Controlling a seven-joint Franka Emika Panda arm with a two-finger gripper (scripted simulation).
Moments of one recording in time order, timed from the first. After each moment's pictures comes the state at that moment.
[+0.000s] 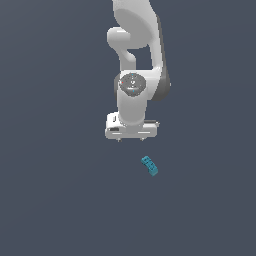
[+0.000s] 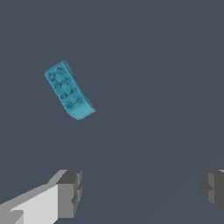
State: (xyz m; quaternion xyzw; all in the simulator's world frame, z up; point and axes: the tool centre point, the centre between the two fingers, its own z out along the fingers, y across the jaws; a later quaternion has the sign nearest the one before) arm -0.010 0.012 0.135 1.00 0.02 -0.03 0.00
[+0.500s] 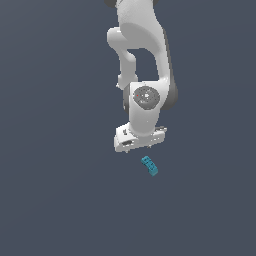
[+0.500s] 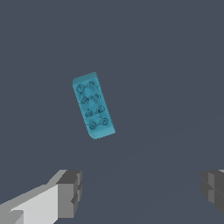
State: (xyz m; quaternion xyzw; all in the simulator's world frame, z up) arm 0.021 0.045 0.112 0.99 0.12 -0.02 0.00
